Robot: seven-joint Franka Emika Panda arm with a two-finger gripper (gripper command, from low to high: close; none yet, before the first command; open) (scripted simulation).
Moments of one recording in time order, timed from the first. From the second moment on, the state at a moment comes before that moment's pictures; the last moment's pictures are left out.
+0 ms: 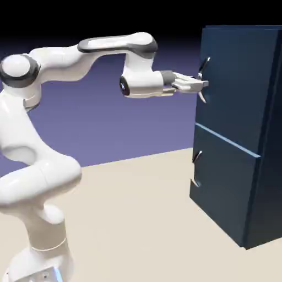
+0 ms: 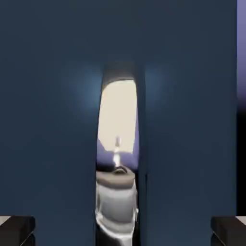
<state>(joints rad) -1.24 -0.79 1.26 -1.97 2.90 3.01 1.77</state>
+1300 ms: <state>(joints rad) 0.13 -0.51 0.08 -2.32 2.81 2.89 1.14</state>
